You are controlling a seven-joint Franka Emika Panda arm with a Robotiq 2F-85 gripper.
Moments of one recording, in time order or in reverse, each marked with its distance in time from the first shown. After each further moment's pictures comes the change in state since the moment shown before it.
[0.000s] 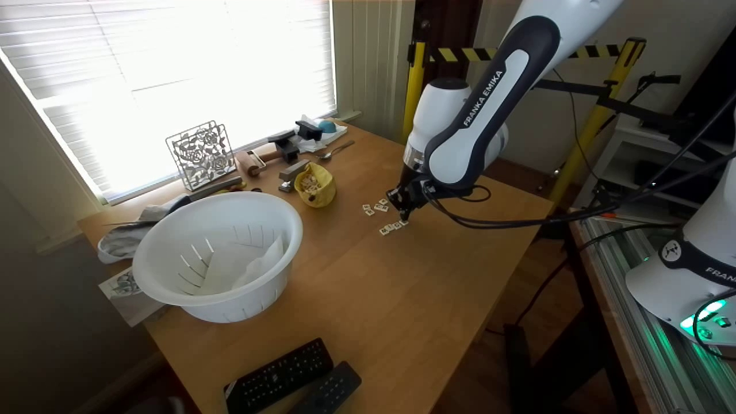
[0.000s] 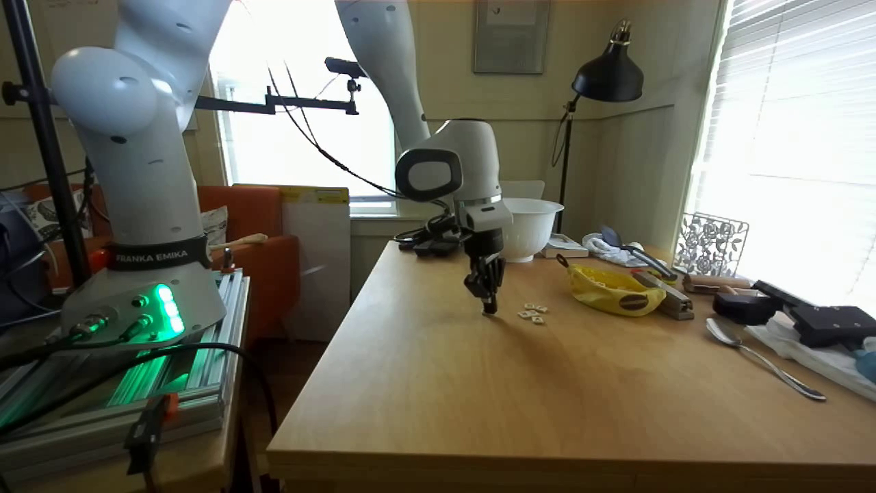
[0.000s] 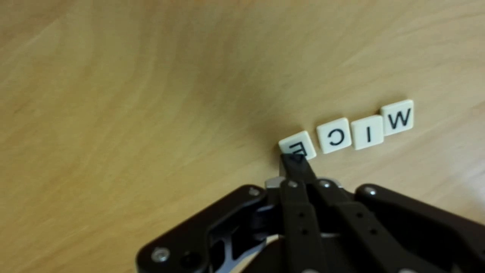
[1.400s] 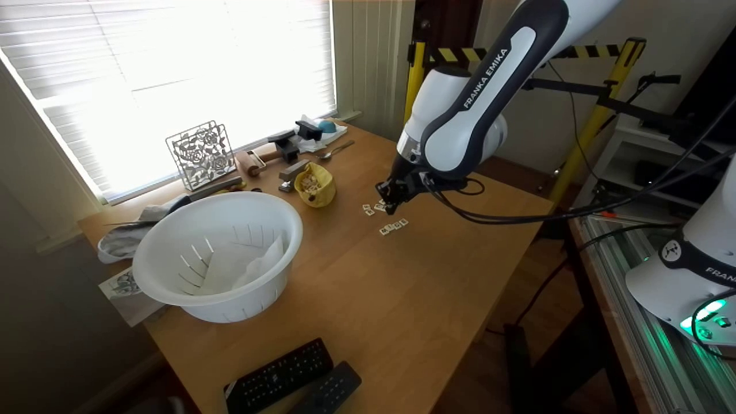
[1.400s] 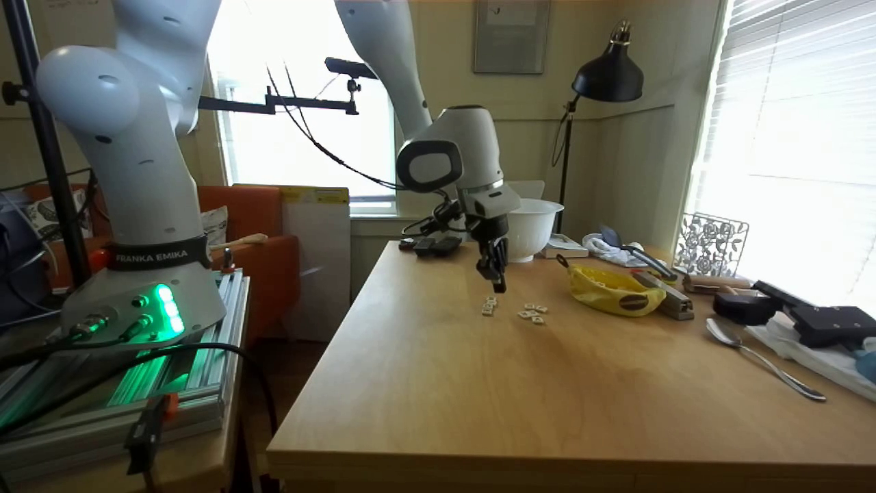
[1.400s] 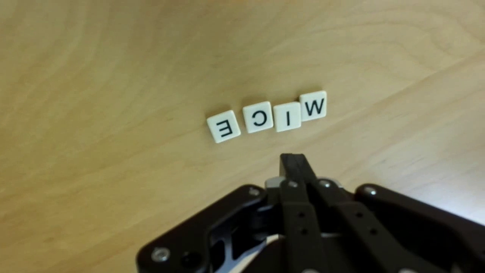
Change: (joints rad) arm -0.144 -0.044 0.175 0.006 0.041 0.063 -0.174
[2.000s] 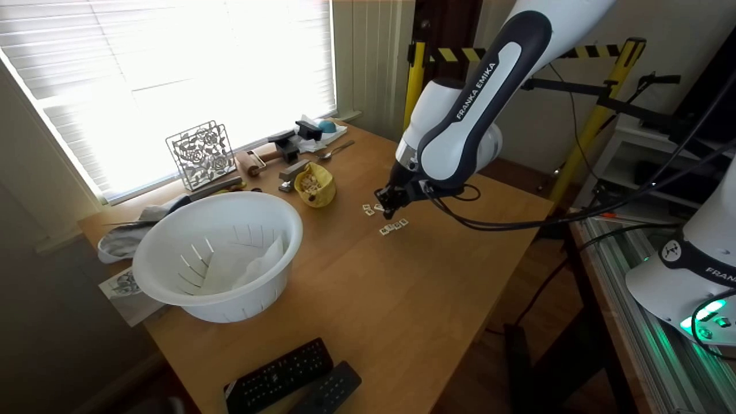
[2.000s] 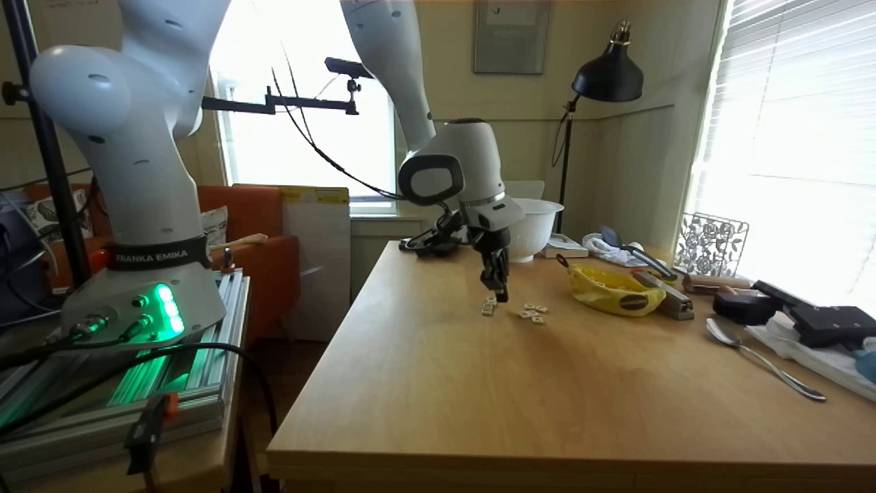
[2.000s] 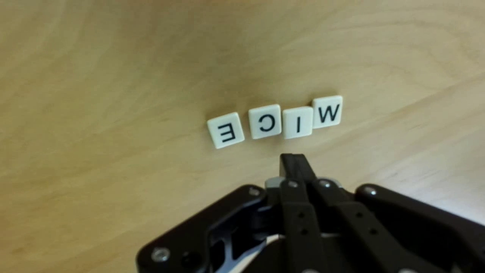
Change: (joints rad) arm -0.068 0.066 0.063 0.027 0.001 0.057 -0.073
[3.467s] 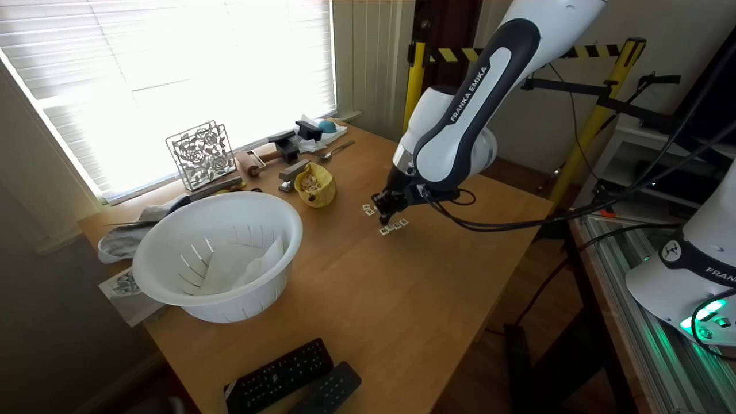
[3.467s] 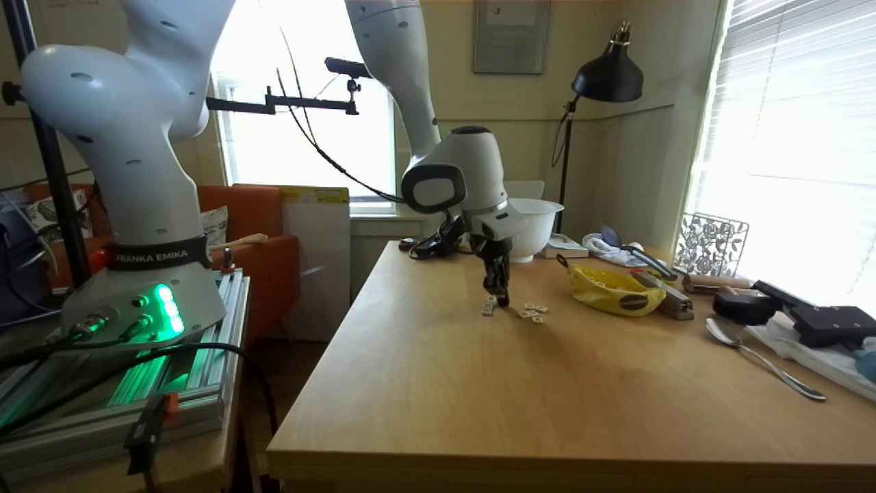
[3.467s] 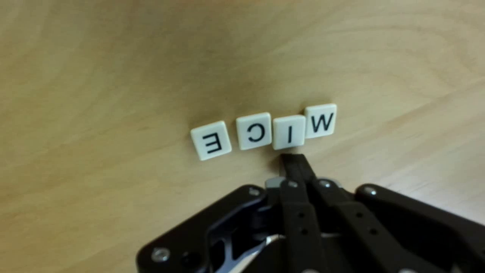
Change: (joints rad) arm -0.116 0.050 0.113 0.029 0.000 0.026 -0.056
